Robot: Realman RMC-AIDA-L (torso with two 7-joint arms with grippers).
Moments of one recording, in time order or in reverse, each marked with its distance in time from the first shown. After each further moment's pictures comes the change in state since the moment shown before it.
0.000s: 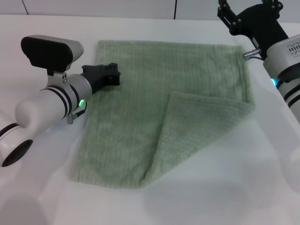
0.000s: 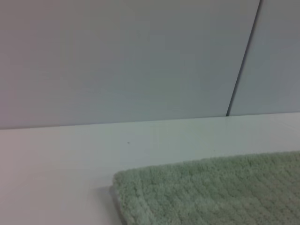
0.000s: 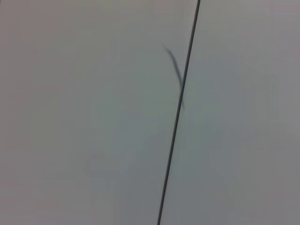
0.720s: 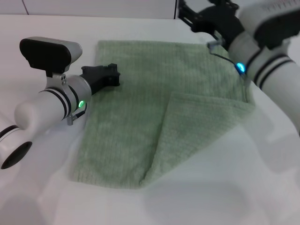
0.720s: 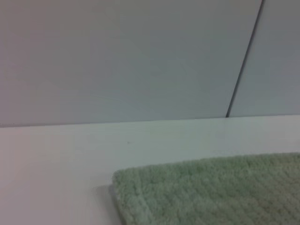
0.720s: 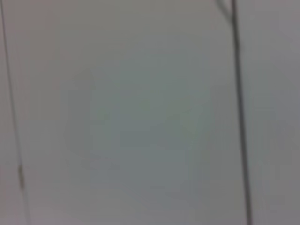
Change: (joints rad) left arm 0.012 0.000 0.000 -0.007 -0.005 0.008 0.000; right arm -0.011 -0.022 0.060 -0.360 -0.013 0.517 0.134
